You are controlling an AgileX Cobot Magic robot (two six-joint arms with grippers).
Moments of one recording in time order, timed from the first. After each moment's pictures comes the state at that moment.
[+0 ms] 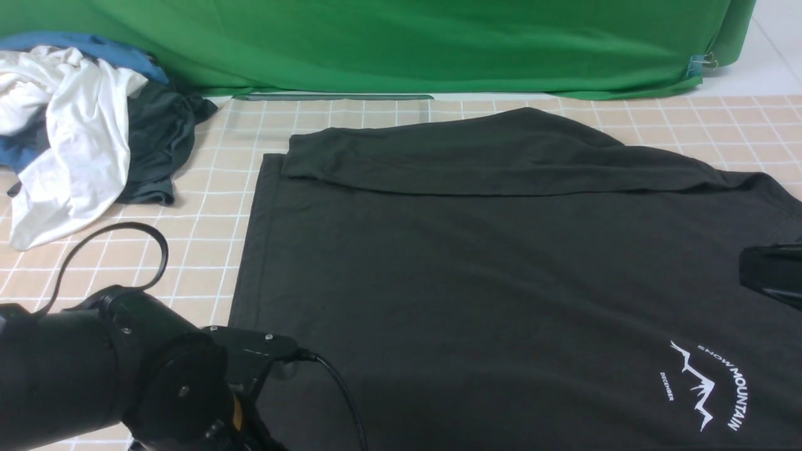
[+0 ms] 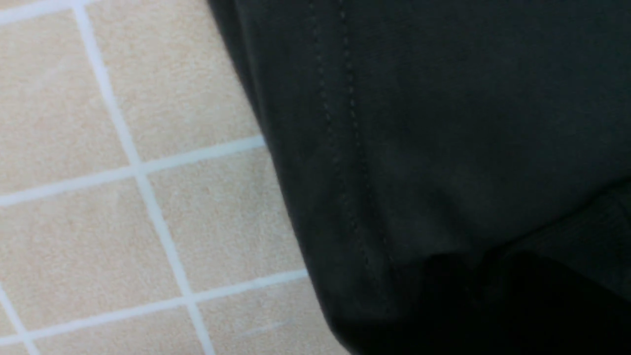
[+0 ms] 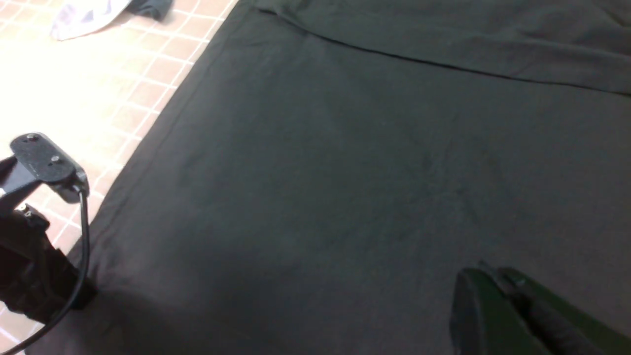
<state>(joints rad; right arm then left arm) 0.18 0.76 -0.73 0.51 0.74 -0.33 -0.61 1.44 -0.60 -0.04 0.74 -0.33</state>
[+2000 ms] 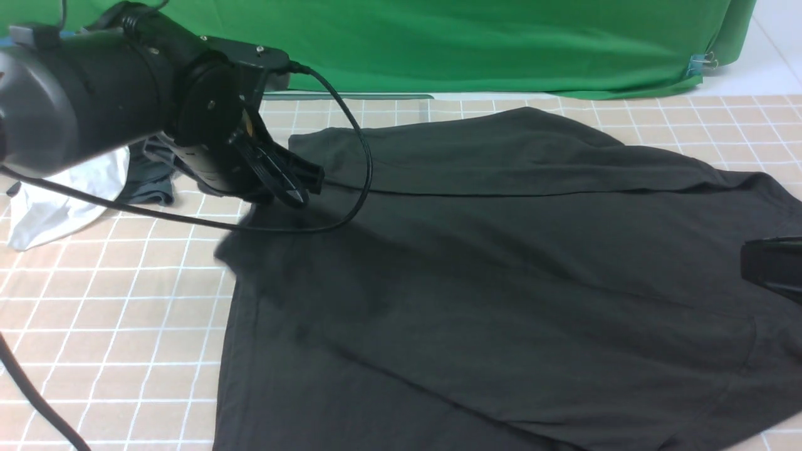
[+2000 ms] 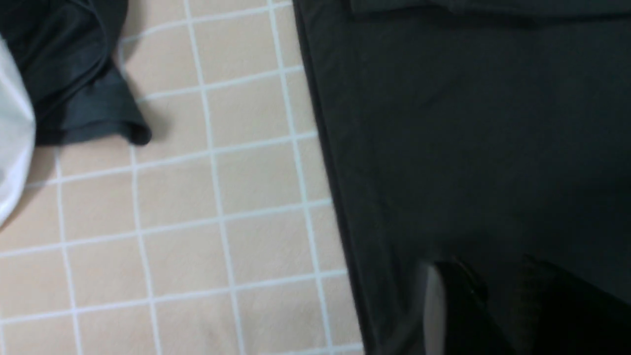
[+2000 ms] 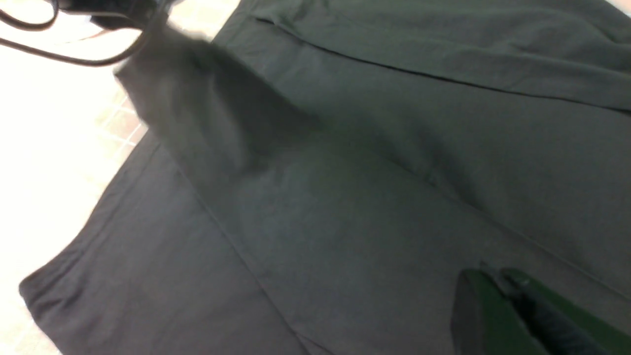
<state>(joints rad) 0.18 0.76 -0.73 0.51 0.72 -0.35 -0.35 1.69 -1.28 0.36 0.78 -0.35</state>
